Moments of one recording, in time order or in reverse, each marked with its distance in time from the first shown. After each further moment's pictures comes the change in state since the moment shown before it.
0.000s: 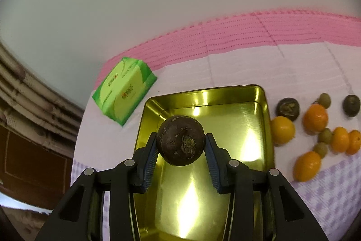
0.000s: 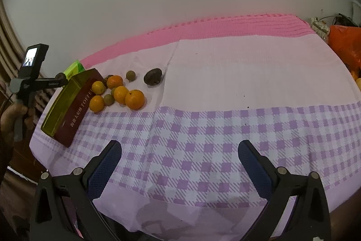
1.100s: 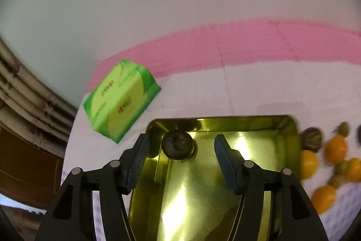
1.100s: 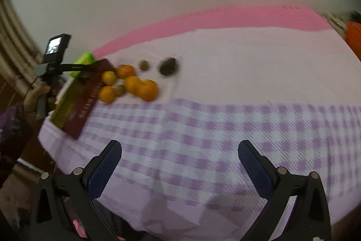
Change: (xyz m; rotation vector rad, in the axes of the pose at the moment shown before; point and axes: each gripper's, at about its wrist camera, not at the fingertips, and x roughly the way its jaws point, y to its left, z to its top) left arm 0.023 0.023 0.020 -0.076 -0.057 -0.042; right arm 0.011 0.012 0.002 -0.051 0.038 0.116
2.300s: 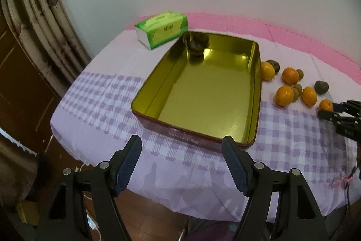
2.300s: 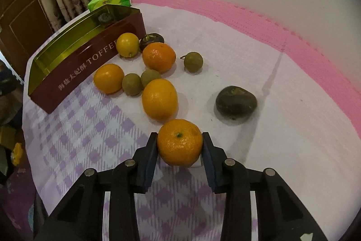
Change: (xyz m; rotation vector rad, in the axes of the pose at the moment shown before) left arm -0.135 0.010 -0.190 -0.297 0.003 -0.020; right arm 0.134 0.072 0.061 -0.519 0.210 -0.001
